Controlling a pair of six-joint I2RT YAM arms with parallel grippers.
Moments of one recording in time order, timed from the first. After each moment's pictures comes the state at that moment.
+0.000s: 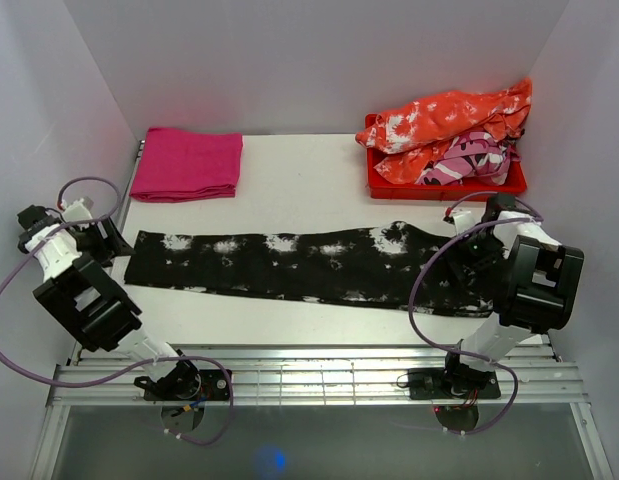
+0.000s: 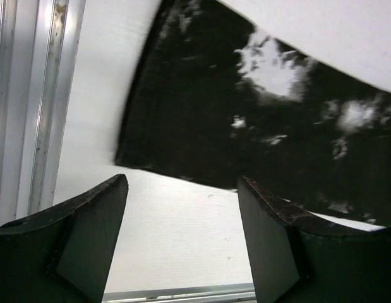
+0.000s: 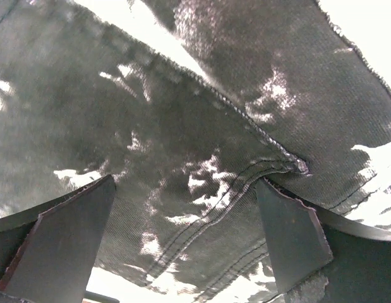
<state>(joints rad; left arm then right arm) 0.79 1.65 1.28 -0.83 0.53 0.33 -0.25 1.66 1.02 -0.78 -0.21 -0.75</state>
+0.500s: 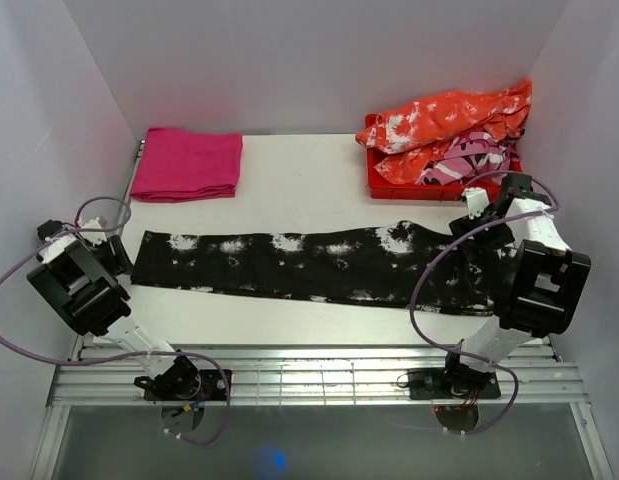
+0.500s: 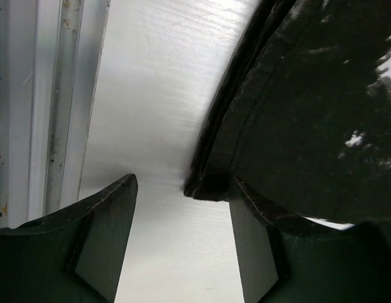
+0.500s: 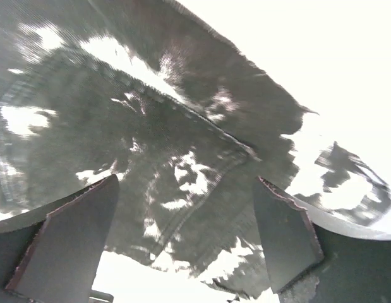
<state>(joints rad) 0.78 1.78 1.17 -0.68 0.38 0.39 -0.29 1.65 1.18 -0.85 -0.22 -0.74</state>
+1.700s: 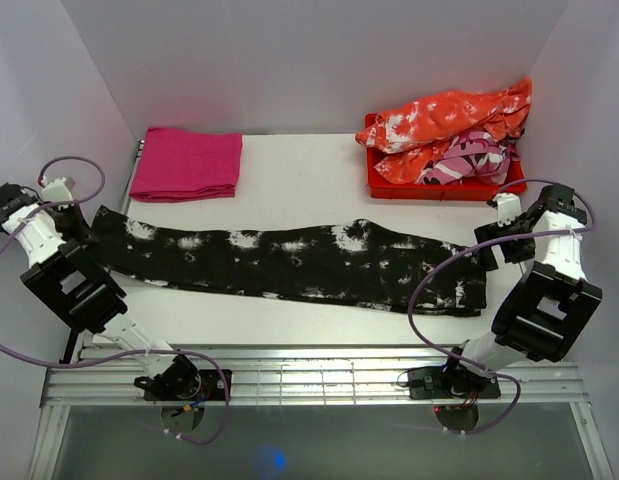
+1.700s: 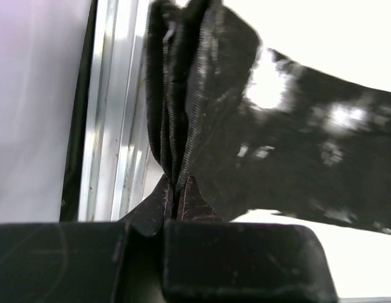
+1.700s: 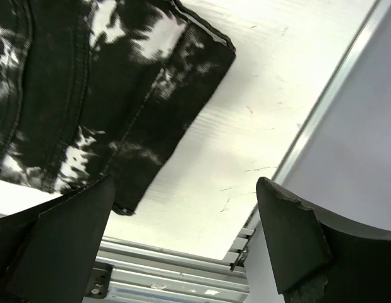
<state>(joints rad) 0.80 1.85 1.56 -0.88 0.46 0.45 -0.48 1.50 1.16 -0.94 -0.26 -0.81</state>
